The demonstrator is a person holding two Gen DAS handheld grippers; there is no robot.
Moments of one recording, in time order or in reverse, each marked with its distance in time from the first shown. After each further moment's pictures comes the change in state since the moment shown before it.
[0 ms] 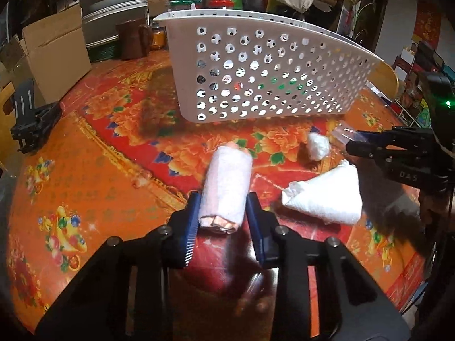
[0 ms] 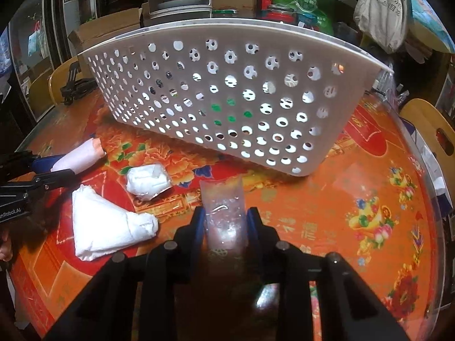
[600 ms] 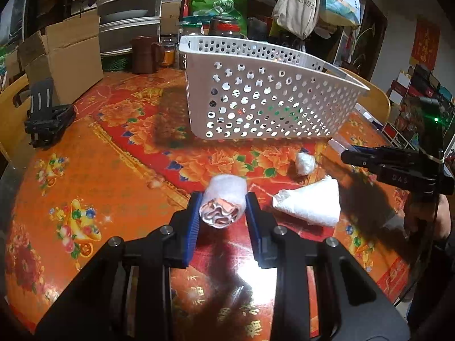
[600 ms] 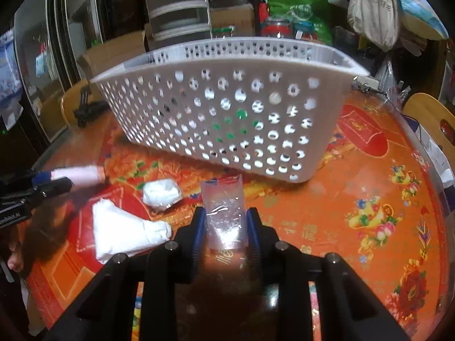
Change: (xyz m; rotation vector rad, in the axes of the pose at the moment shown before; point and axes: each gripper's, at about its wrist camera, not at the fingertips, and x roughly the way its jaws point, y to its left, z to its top) left arm -0.042 0.012 -0.010 -0.063 -0.117 -0.028; right arm -0.026 -0.014 -0.006 0.074 -0.114 0.090
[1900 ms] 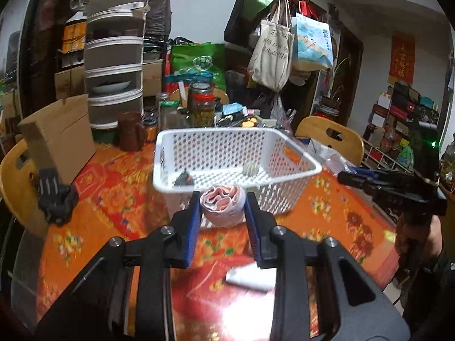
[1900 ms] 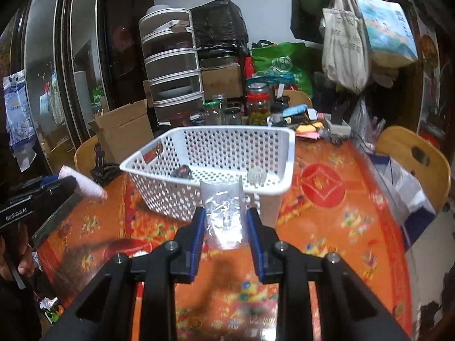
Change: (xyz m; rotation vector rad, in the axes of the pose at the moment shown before) left arm -0.103 -0.054 0.102 0.067 -0.223 -0.058; right arm -0.119 -0.004 0.057 0.017 -0.212 -0.039
